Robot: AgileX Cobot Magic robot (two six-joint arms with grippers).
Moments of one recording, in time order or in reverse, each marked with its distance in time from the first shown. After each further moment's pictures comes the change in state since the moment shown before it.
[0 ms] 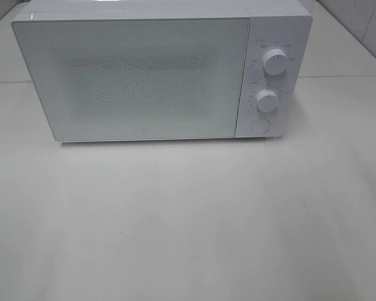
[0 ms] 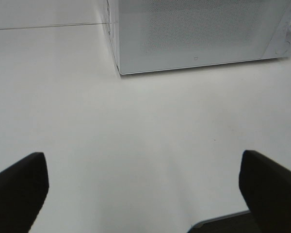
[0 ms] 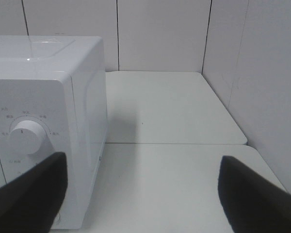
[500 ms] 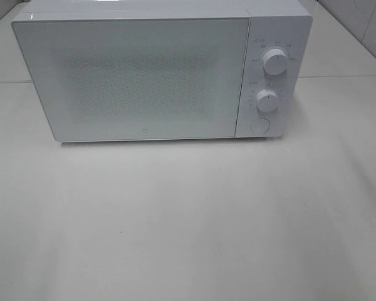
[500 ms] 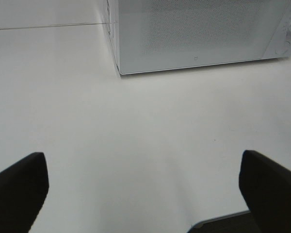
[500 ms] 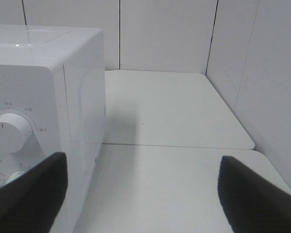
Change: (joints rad) left arm 0.000 0.000 0.000 0.000 0.000 0.000; right arm 0.000 0.303 0.002 0.001 -0.313 -0.037
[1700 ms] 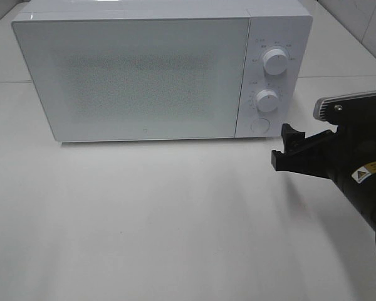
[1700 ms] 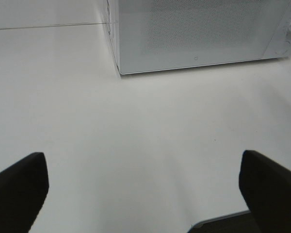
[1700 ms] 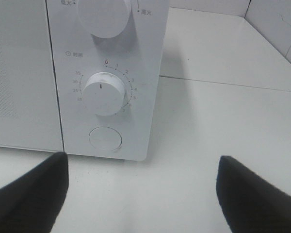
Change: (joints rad) left arm 0.000 0.000 0.000 0.000 0.000 0.000; right arm 0.656 0.534 -0.065 0.713 -0.340 -0.269
